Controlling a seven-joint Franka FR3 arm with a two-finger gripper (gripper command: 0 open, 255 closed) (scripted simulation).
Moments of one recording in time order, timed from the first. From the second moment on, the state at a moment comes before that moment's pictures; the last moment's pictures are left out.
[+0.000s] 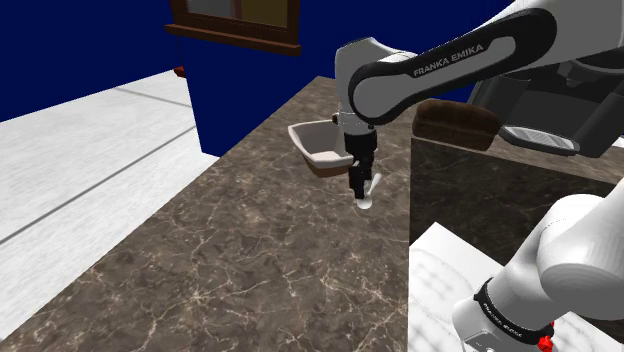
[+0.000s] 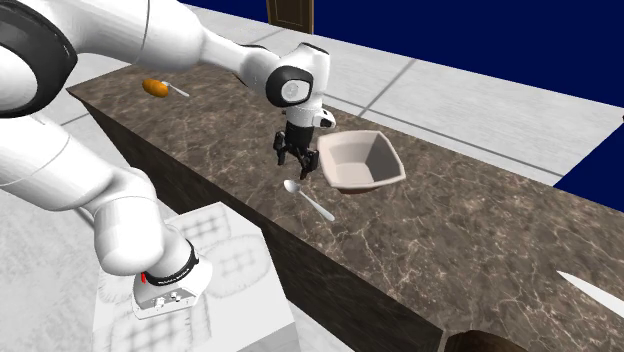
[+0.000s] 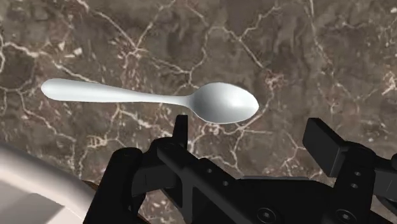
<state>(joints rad) 0.11 -0.19 0.11 -2.37 -0.02 1.89 -0.23</state>
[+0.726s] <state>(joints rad) 0.11 -0.12 0.14 -2.44 -0.13 2.06 -0.14</state>
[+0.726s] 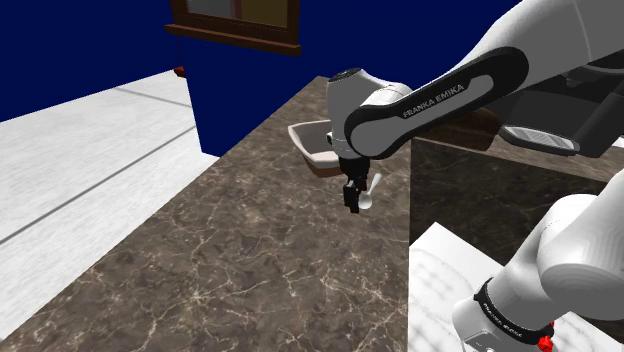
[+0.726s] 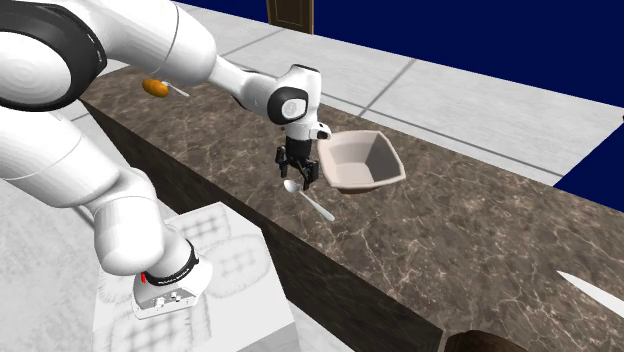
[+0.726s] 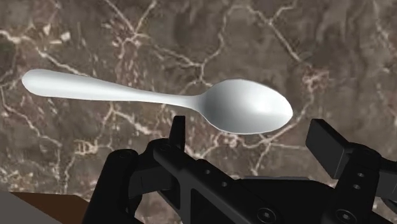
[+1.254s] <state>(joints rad) 0.11 -0.12 0.14 -2.45 -0.13 2.06 -0.14</state>
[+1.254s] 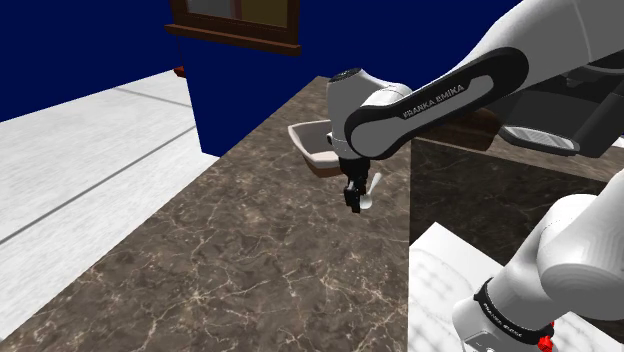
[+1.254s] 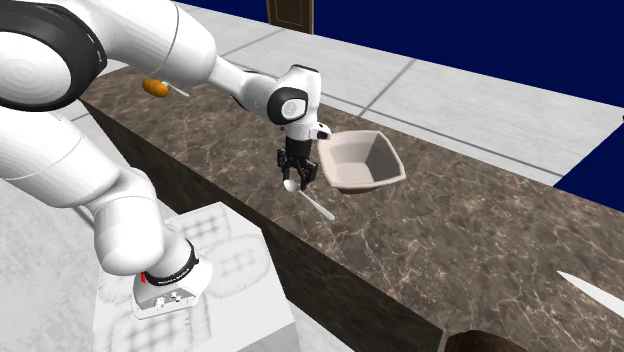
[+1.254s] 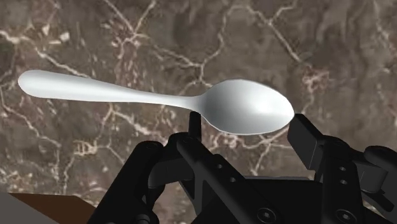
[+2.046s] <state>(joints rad) 0.11 -0.15 0.14 -2.42 -0.12 2.01 -0.15</state>
